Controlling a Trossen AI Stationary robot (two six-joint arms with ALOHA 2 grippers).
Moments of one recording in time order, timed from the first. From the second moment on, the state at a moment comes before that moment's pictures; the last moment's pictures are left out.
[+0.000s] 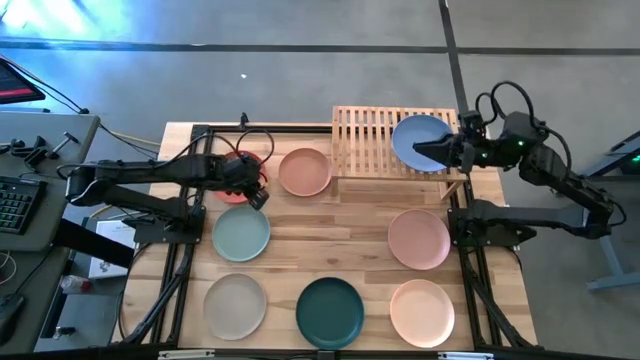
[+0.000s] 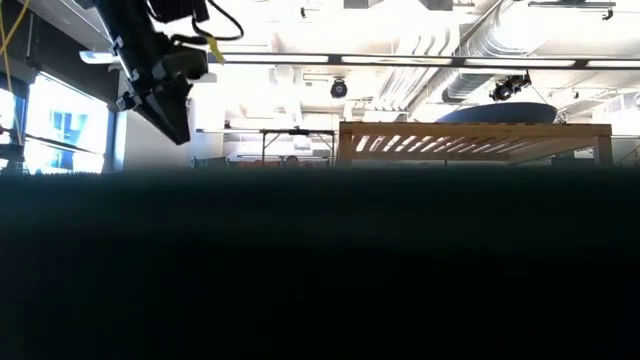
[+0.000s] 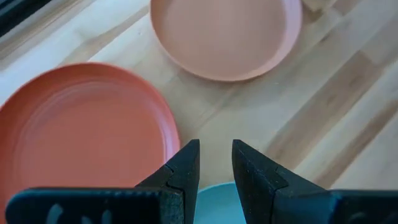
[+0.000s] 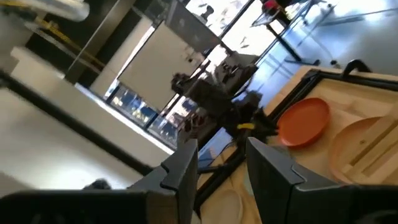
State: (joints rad) left arm 0.20 1.12 0.84 -0.82 -0.27 -0.56; right arm -0.36 0.69 1.06 -0.38 -0.29 0.82
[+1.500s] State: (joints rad) left arm 0.37 1.57 0.84 -0.78 -0.12 -0.63; right arm -0.36 0.69 1.06 -0.38 -0.36 0.75
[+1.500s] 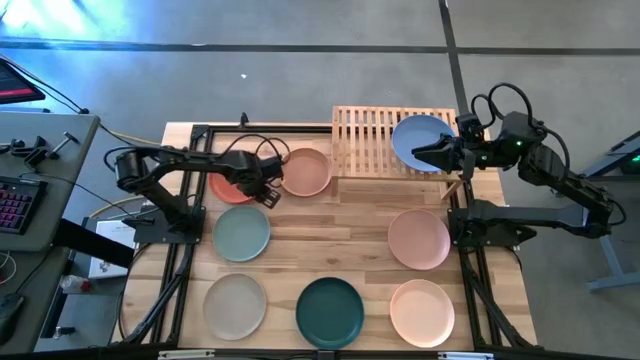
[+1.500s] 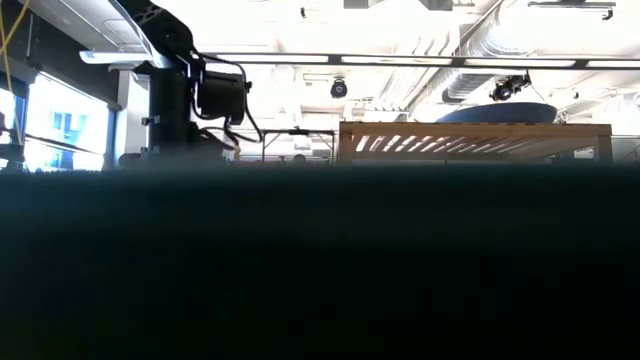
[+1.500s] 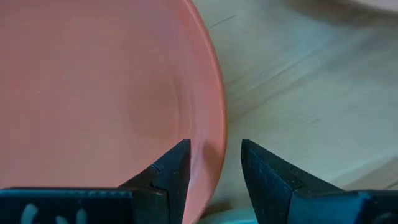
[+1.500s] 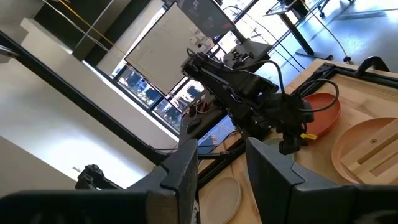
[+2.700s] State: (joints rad) left arm 0.32 1.55 0.84 -0.81 -0.23 -0.49; right arm -0.36 0.70 1.06 -0.39 -0.35 0.76
